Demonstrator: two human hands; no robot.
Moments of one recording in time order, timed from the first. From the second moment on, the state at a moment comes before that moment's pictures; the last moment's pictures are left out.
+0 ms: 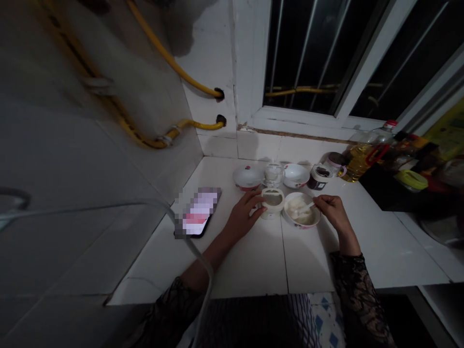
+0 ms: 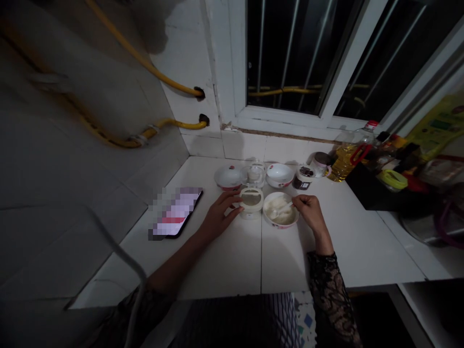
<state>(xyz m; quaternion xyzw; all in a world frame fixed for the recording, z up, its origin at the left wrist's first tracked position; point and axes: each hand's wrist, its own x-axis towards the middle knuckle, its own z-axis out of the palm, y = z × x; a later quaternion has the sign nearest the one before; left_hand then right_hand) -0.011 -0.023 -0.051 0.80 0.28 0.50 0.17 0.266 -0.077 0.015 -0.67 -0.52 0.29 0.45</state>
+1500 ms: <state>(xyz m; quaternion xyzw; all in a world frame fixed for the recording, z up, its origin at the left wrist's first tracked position) -0.011 -0.023 -0.051 0.80 0.28 0.50 0.18 0.254 -0.083 0.020 -0.64 -0.58 0.06 0.50</state>
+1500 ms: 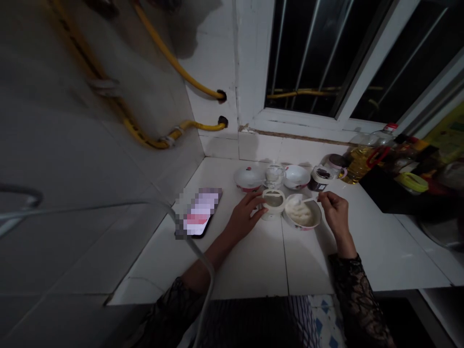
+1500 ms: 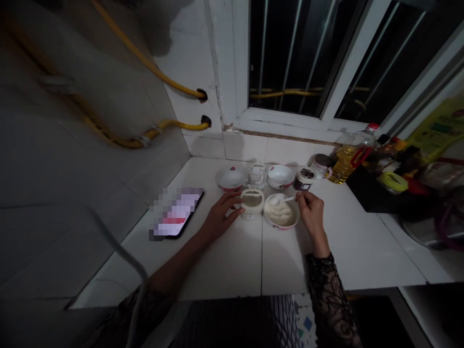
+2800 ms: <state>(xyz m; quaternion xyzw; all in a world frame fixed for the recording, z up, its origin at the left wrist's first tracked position) -0.011 -0.023 -0.053 0.80 0.29 0.50 0.18 0.277 -0.070 0.007 -0.67 -0.45 0.33 0.50</state>
